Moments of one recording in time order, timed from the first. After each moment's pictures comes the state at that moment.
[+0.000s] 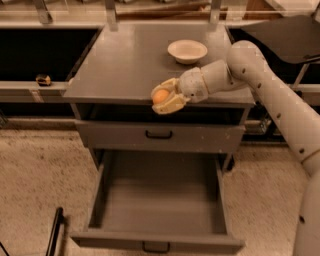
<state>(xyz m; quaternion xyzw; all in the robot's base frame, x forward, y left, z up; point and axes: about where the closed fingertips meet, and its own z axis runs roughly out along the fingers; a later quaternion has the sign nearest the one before) 0.651 -0.003 0.819 -0.63 0.57 0.35 0.40</state>
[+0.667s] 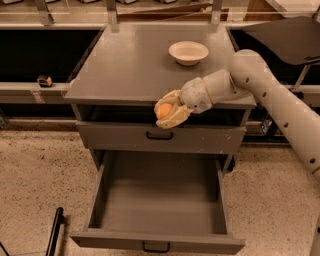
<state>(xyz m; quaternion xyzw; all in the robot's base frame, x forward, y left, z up) 0.618 -0.009 0.805 -0.65 0.55 0.35 0.39</state>
